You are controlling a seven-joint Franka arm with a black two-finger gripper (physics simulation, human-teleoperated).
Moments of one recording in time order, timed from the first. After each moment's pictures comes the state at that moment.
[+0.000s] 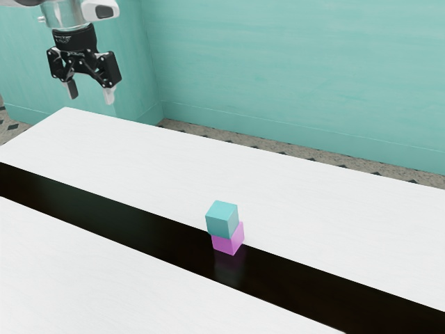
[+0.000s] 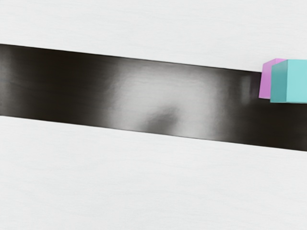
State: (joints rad) arm 0.09 -0.07 -0.03 -1.50 0.03 1.41 -0.05
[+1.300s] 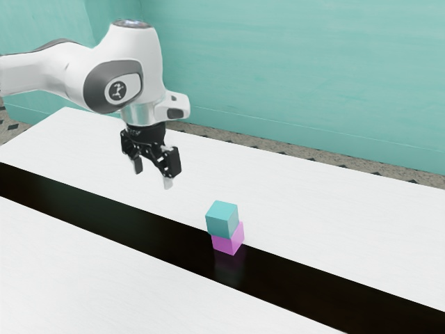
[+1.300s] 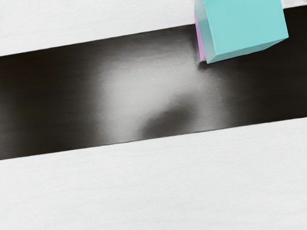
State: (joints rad) arm 0.06 -0.10 -0.23 -1.96 0.04 1.80 -0.03
